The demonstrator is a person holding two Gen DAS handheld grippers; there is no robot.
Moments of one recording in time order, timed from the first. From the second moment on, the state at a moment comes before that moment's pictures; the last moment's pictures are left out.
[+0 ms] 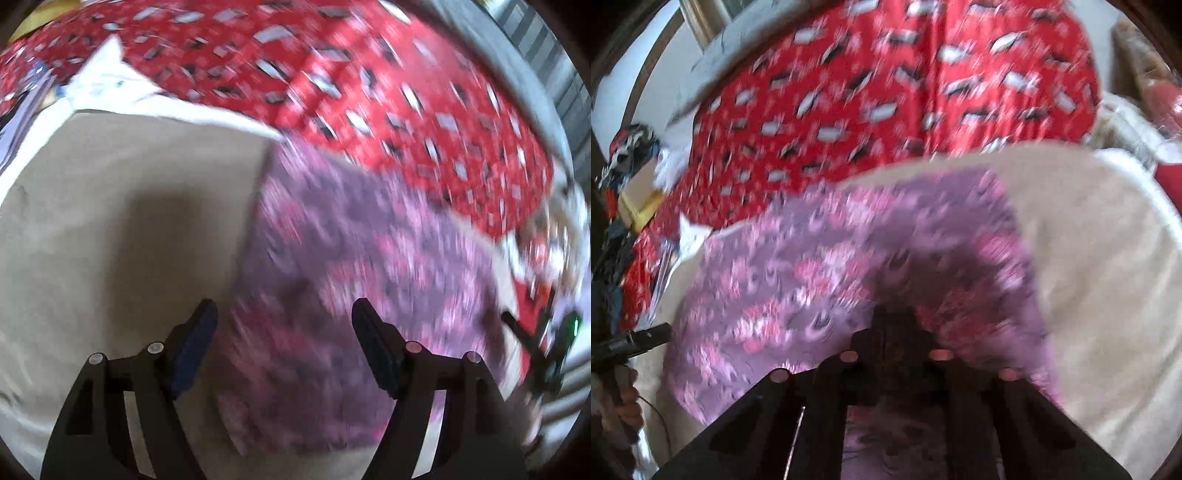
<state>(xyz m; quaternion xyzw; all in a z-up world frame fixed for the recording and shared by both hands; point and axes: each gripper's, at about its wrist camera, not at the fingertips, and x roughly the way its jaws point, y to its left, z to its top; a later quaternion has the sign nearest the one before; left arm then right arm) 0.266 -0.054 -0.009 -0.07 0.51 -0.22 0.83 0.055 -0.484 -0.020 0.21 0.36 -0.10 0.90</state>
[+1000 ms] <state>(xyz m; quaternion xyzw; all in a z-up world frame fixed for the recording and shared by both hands) 0.261 -0.132 0.015 -0.16 0.56 -0.34 0.74 0.056 -0.498 -0.039 0.15 0.37 -0.08 0.91</state>
